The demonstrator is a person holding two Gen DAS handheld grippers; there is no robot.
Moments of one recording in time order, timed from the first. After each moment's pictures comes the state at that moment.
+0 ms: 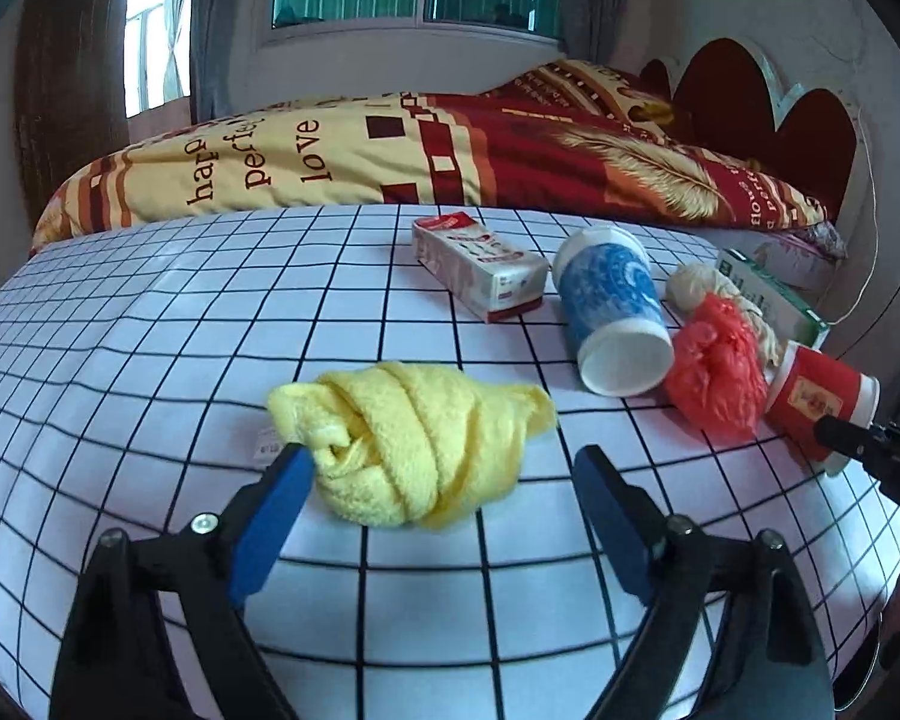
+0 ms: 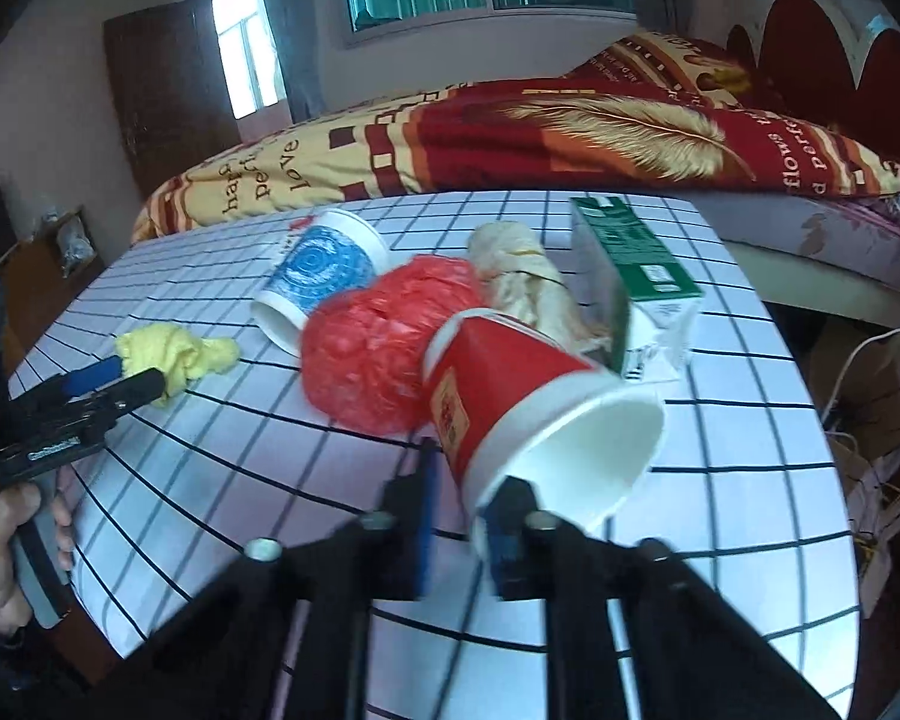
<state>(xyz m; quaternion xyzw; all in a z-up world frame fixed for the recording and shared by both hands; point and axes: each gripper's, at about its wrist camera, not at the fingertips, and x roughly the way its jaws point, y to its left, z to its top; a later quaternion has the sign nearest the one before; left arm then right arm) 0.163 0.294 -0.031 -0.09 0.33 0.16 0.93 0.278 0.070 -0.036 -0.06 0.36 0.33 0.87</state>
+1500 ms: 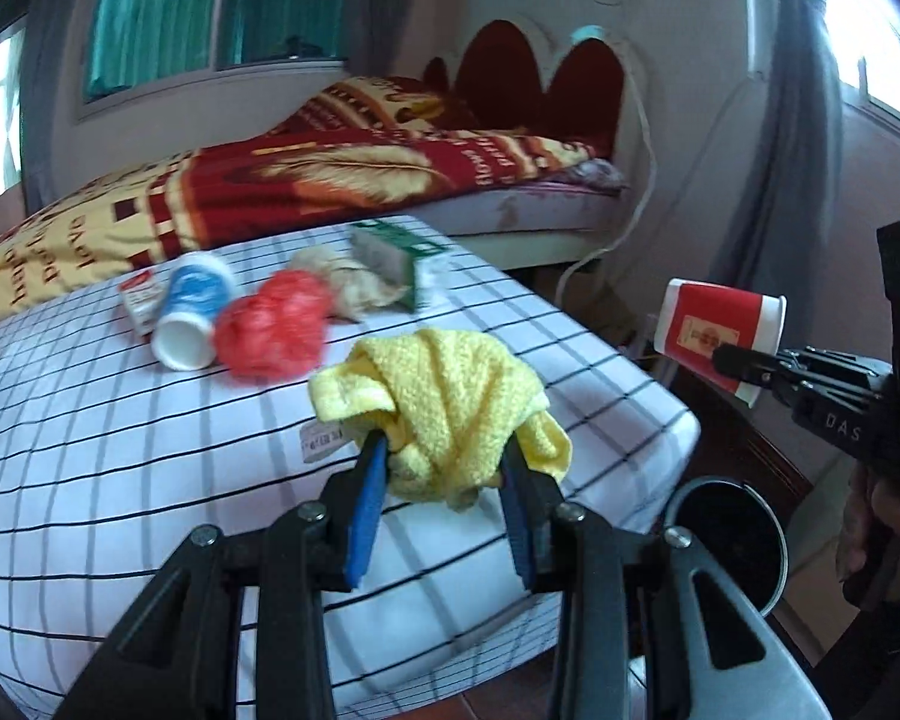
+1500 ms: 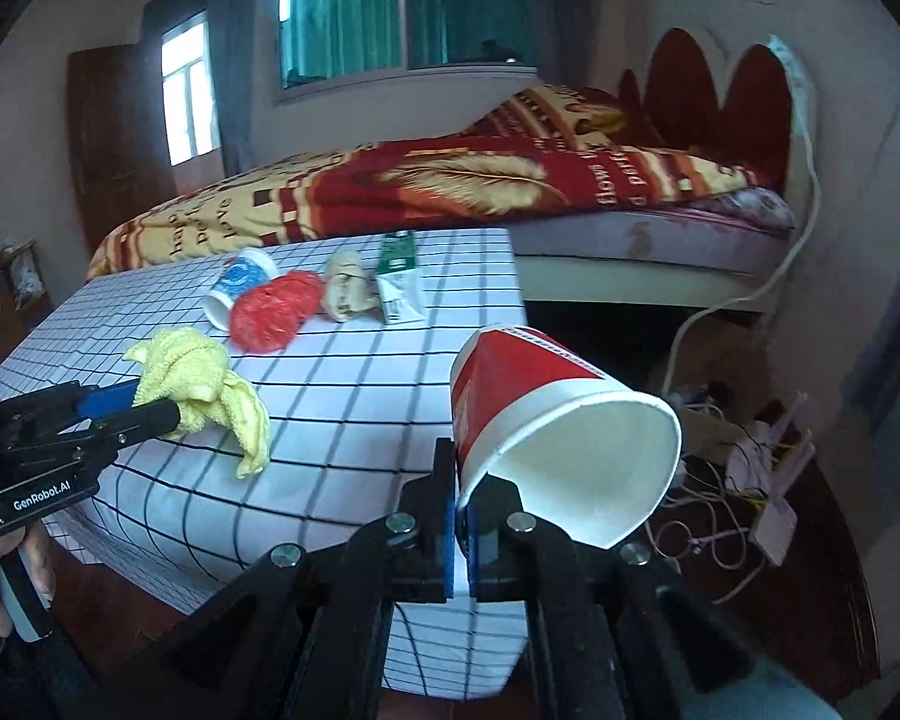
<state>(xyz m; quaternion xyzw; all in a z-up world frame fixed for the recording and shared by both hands) 0.122 0.083 0.001 -0.03 0.30 -0.05 0.95 0.178 -0.123 0.002 -0.05 0.30 0.22 0.93</state>
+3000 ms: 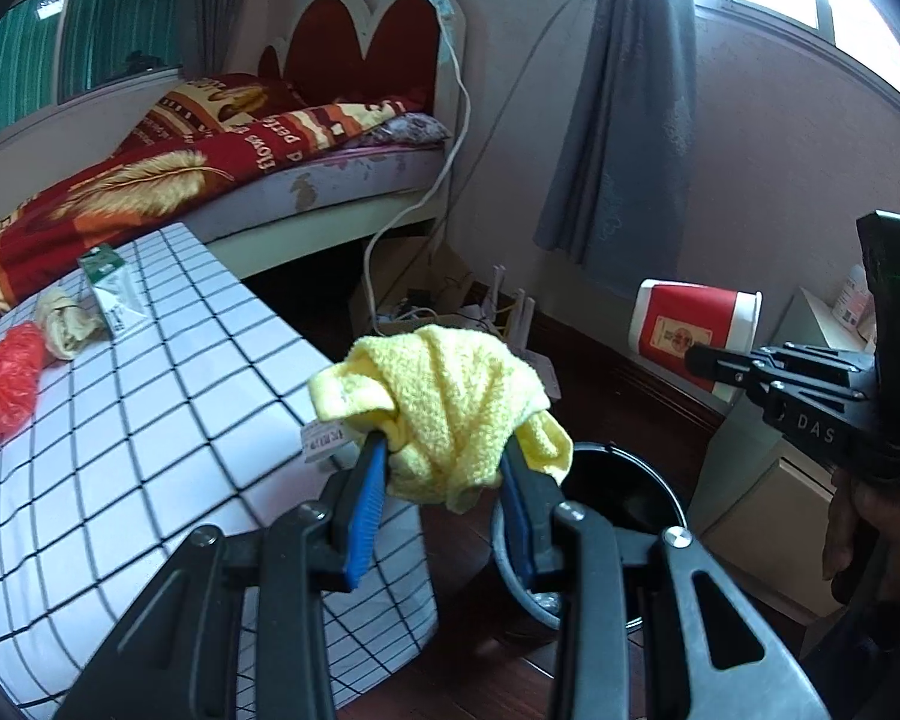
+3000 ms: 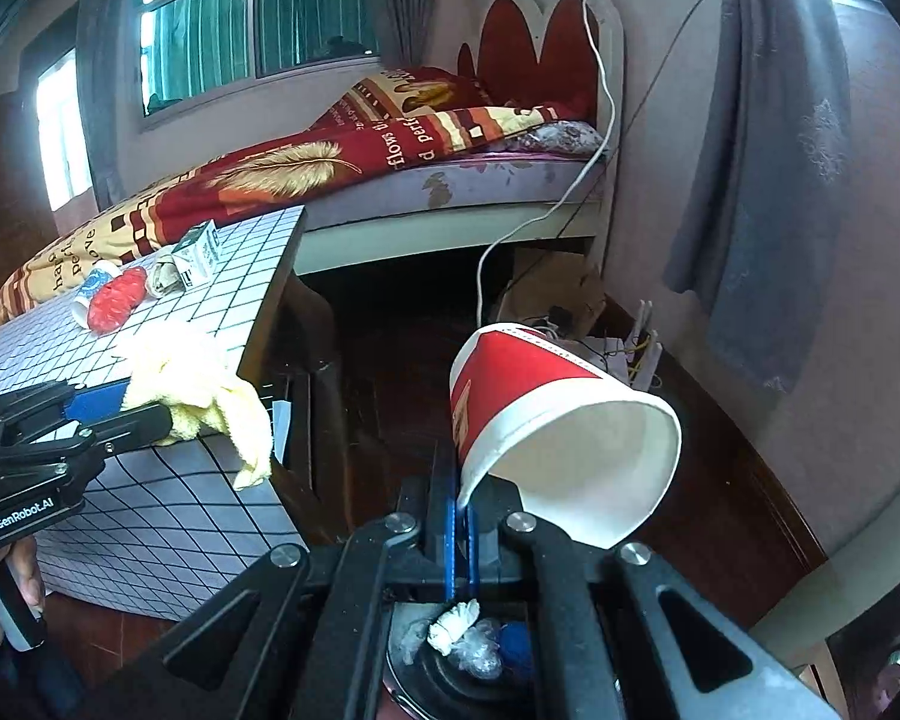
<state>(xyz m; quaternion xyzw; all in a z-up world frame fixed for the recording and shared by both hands) 0.132 -0.095 -0.017 0.03 0.32 -0.20 0.93 0.127 -0.298 -0.028 -0.01 0.33 0.07 0.94</state>
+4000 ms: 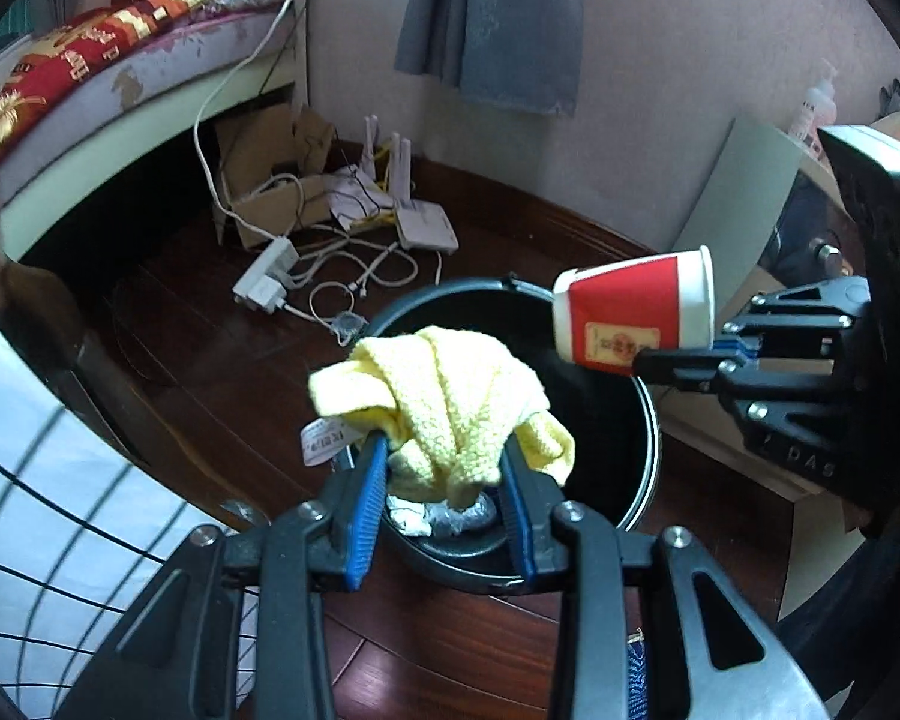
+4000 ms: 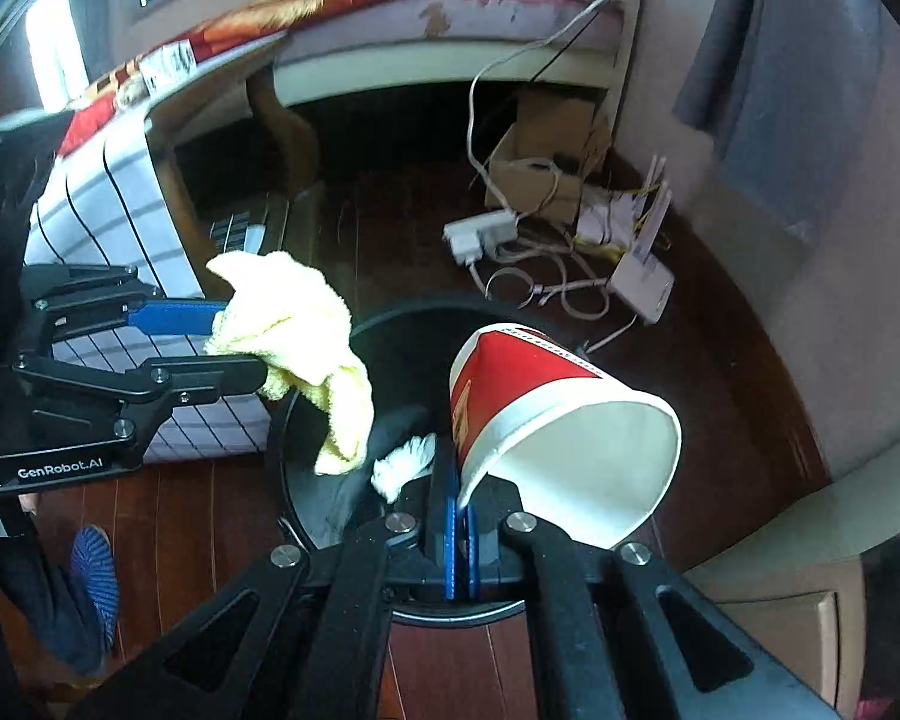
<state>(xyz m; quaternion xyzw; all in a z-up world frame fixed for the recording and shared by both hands) 0.138 -0.198 -0.122 0.11 0.45 -0.30 0.84 0.114 -0.347 -0.153 -0.05 0.48 0.10 0.87</state>
